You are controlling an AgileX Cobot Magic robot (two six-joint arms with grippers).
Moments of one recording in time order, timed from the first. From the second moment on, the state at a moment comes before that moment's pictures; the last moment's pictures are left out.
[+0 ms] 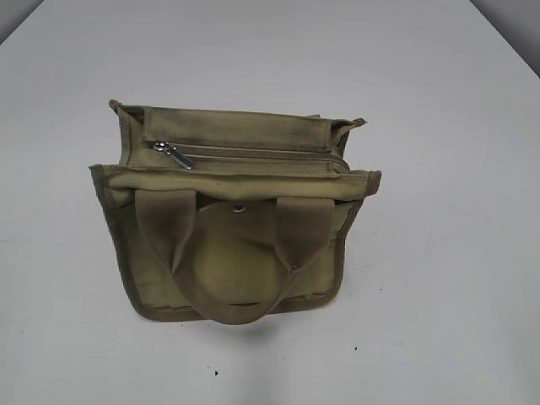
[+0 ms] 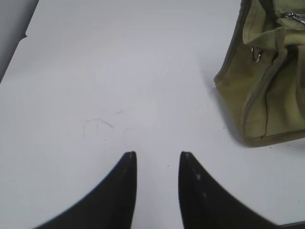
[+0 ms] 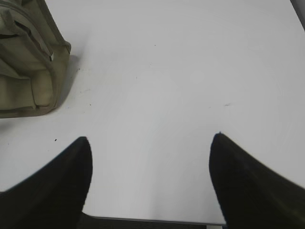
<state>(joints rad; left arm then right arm) -0.02 -0.01 -0.52 -0.06 1.06 0.15 0.00 -0.01 -0.48 0.13 1.09 -0.17</state>
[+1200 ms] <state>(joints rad) -0.02 1.02 -0.74 -1.05 0.90 0.61 0.00 -0.01 -0.48 0.21 1.09 -0.18</state>
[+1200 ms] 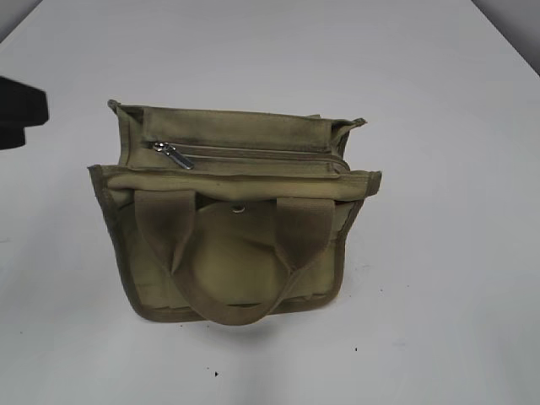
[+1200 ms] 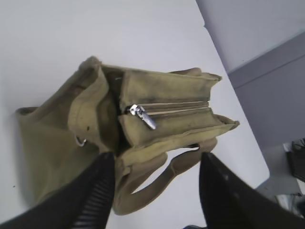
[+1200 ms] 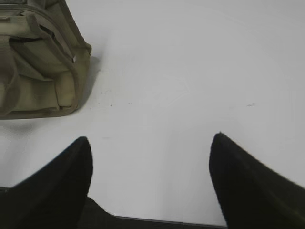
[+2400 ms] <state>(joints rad) -0.25 1.52 -0.98 -1.07 0.75 0.58 0.38 1.17 -0.95 0.48 0.83 -0.79</state>
